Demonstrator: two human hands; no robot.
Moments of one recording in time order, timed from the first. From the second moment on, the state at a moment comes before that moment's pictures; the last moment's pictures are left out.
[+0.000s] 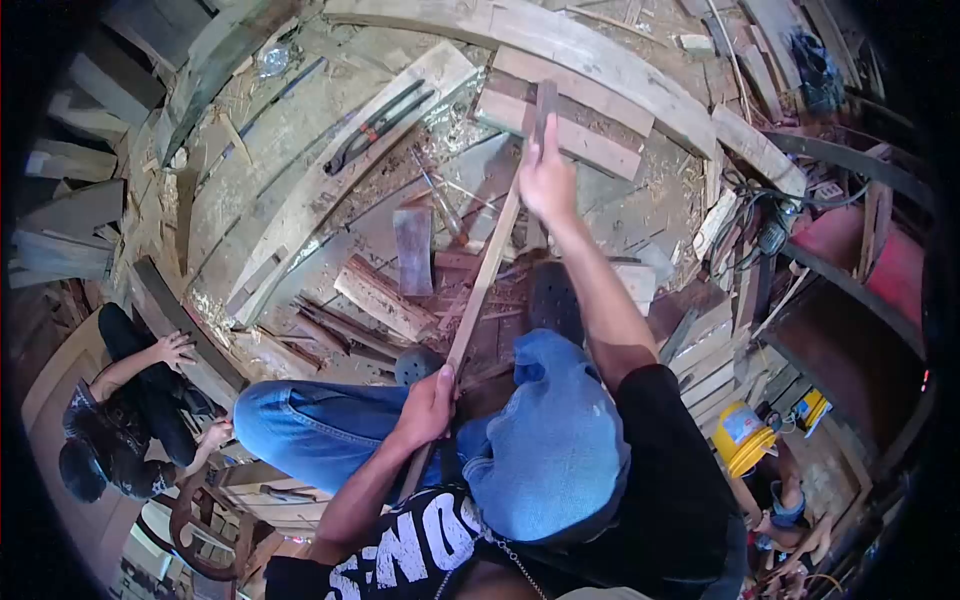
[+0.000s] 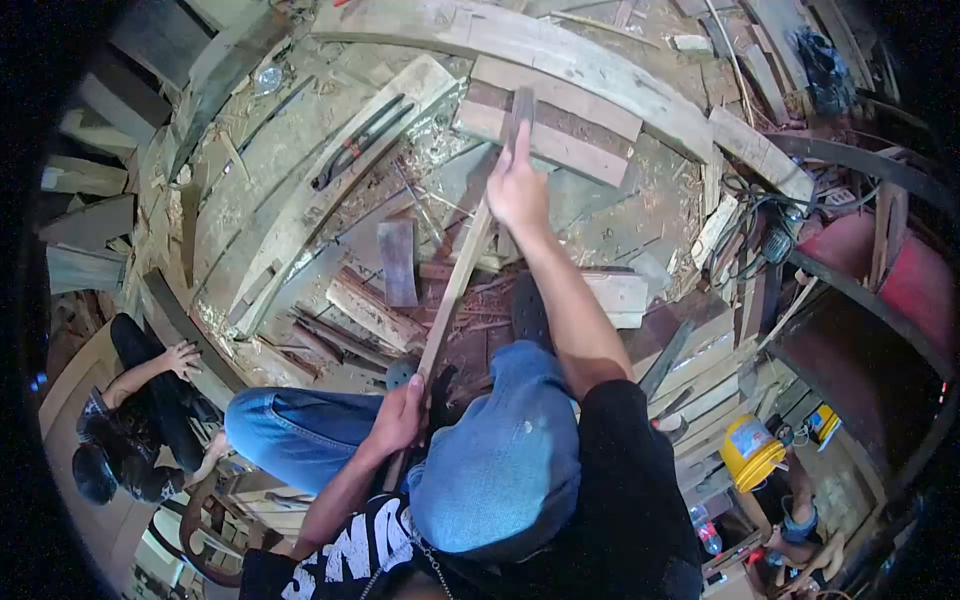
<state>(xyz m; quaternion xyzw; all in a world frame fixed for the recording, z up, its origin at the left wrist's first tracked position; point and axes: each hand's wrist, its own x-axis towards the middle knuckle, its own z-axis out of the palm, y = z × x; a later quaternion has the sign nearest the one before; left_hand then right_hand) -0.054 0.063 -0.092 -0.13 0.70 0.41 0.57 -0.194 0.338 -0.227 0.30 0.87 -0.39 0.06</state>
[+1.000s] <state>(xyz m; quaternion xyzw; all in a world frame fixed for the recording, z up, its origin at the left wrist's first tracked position) -0.058 0.063 -0.091 -0.15 0.66 0.44 0.59 -0.083 0.324 -0.181 -0.02 0.90 -0.41 0.14</state>
